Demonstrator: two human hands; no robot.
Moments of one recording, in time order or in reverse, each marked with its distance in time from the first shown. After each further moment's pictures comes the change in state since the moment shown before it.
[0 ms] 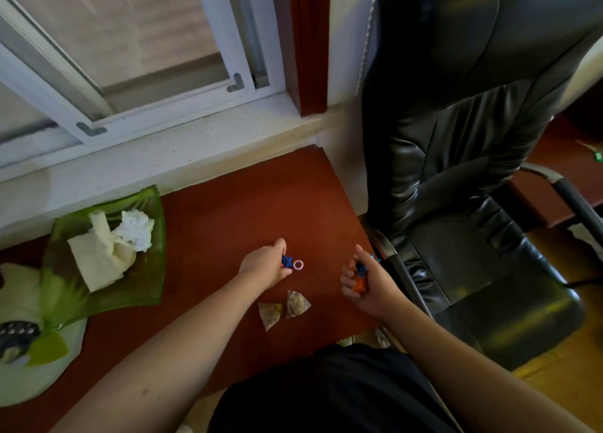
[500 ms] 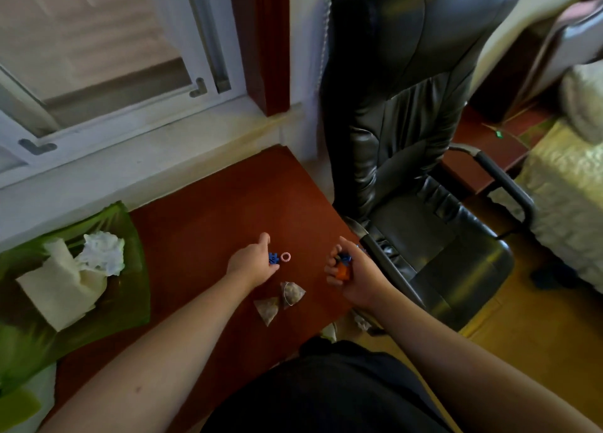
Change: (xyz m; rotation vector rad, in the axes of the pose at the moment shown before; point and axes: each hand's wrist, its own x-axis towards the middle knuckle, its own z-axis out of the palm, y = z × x) left_hand -0.001 -0.016 0.003 0.002 0.044 0.163; right_hand -0.042 0.034 0.038 0.061 0.101 -0.166
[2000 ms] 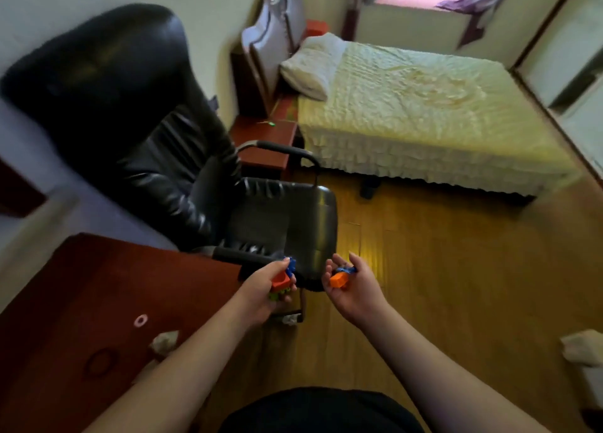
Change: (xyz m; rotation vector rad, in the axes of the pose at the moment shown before) left_hand -0.149 0.246 0.027 -1.208 -0.910 0.116; right_hand -0.231 0.075 -0.141 0.935 0.429 -0.625
